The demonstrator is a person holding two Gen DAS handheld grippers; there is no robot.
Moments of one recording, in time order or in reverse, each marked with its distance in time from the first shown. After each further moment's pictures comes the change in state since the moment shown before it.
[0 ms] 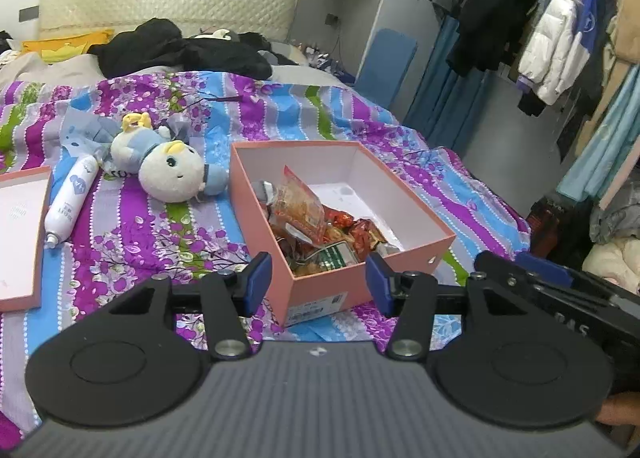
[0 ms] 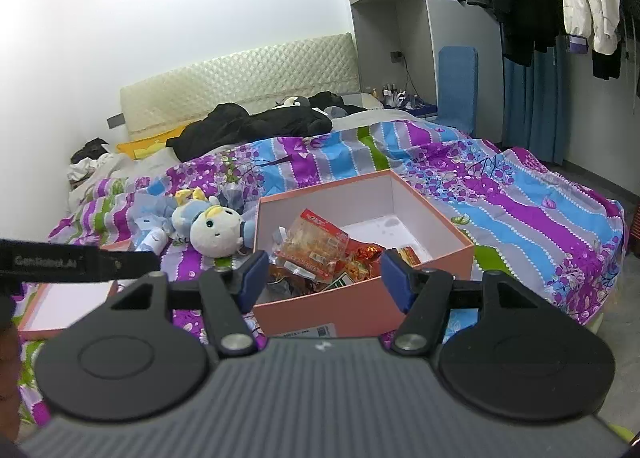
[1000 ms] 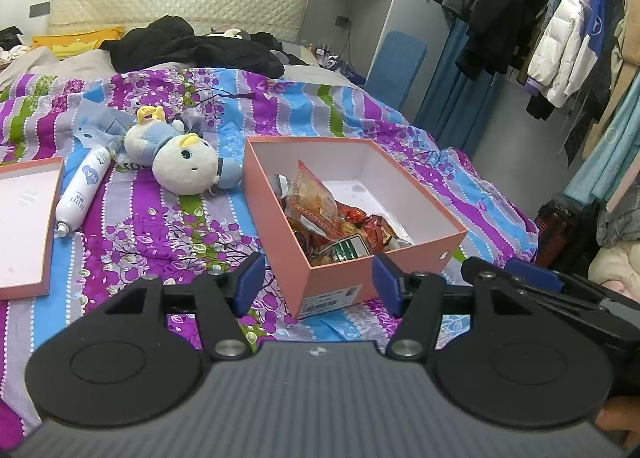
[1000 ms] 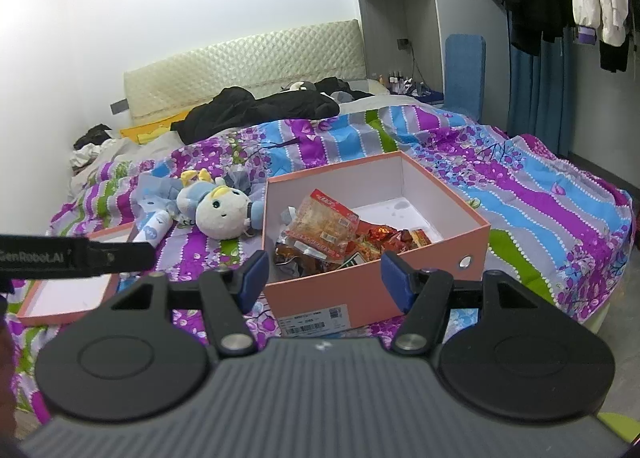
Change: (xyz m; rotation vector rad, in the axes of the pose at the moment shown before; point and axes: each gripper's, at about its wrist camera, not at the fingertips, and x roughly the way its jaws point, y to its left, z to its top) left arm -0.002 0.013 -0.013 -0.018 -0.002 0.031; right arm 0.007 0.013 -0.015 -0.009 0.031 0.023
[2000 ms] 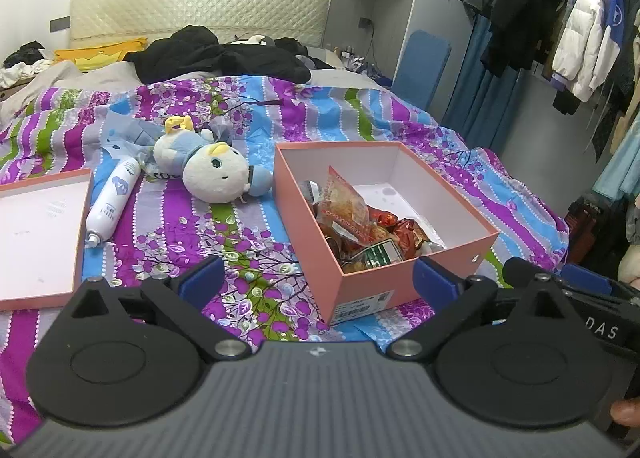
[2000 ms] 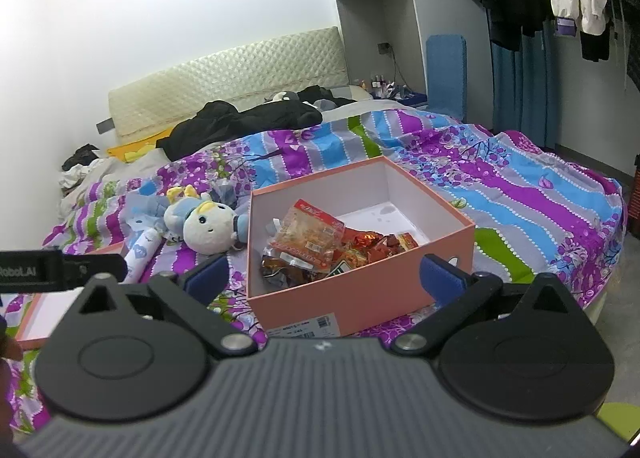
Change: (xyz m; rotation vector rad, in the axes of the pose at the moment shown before) left arm -0.002 -0.001 0.006 0.024 -0.010 0.107; right arm 0.003 -0.013 0.001 0.064 -0.018 -0.033
